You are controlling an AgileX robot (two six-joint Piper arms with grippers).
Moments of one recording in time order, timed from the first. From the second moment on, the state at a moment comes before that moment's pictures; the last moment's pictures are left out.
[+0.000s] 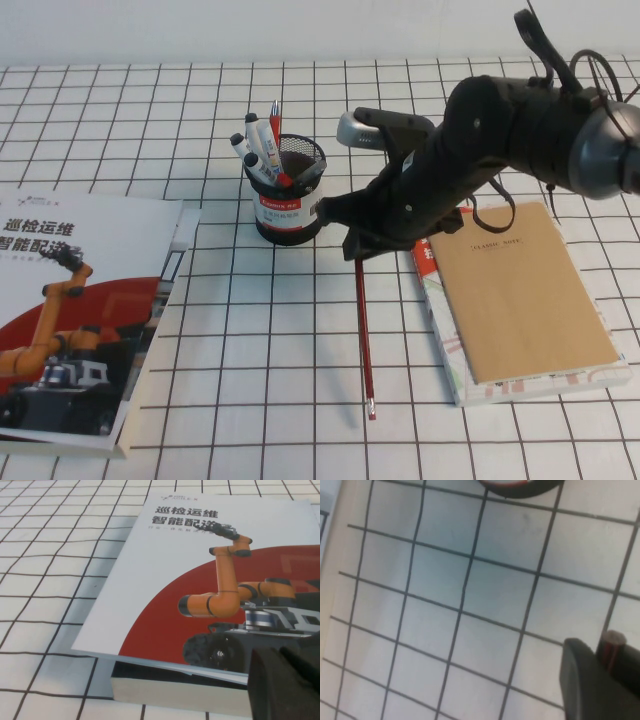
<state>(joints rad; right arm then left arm) 0.55 1.98 -1.59 0.36 0.81 0.16 0.09 -0.01 0.03 -0.07 0.38 0.12</state>
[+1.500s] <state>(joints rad) 0.60 1.72 -1.44 0.24 0.75 0.16 0.09 -0.01 0.03 -0.07 0.38 0.12</state>
